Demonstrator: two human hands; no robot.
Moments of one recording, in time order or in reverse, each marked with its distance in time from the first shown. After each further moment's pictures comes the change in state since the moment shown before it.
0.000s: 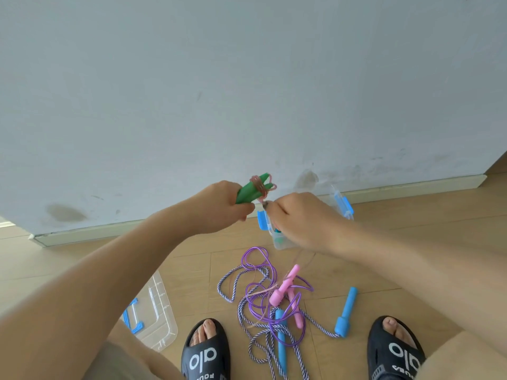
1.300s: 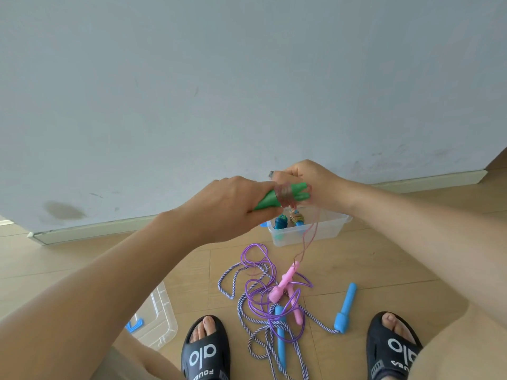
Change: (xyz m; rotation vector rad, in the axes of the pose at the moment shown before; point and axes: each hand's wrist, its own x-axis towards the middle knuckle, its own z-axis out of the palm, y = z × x) left_hand -0.015 0.022 0.007 0.344 0.136 0.392; right_hand 0.039 0.024 -0.027 0.318 -0.071 -0.031
